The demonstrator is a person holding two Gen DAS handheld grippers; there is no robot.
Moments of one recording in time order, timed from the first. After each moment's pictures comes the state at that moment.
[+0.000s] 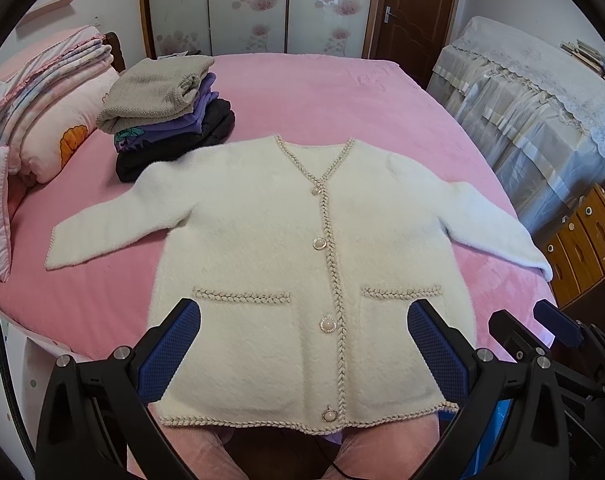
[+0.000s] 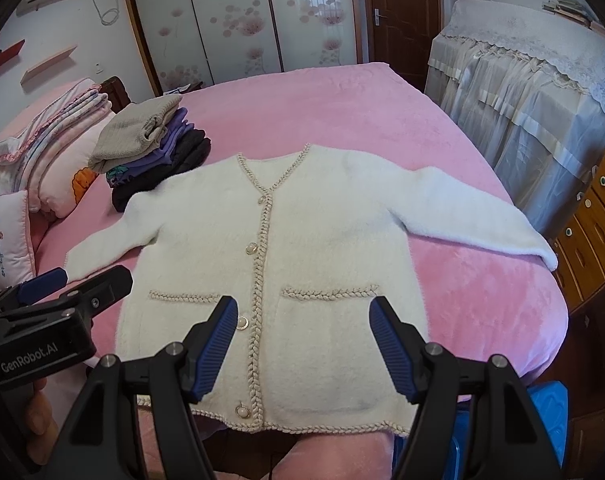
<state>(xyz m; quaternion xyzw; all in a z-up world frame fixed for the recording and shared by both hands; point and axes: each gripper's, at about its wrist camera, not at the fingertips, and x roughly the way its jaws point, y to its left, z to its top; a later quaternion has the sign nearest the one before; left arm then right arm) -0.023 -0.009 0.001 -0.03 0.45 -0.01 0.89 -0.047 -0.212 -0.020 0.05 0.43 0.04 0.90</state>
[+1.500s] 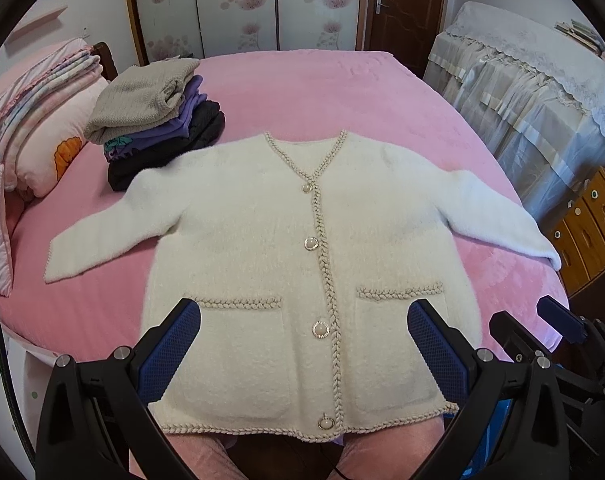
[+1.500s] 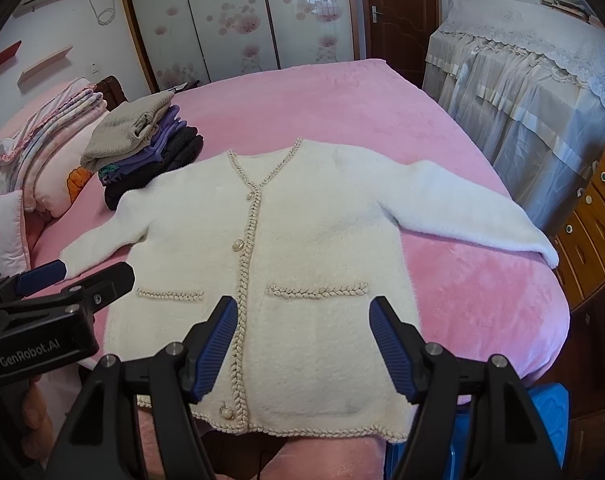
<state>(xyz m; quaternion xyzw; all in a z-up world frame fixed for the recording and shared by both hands) -0.005 -0.036 -0.006 0.00 0.46 -0.01 0.89 -0.035 -0.235 -0.041 0.05 0.43 0.04 0.90</state>
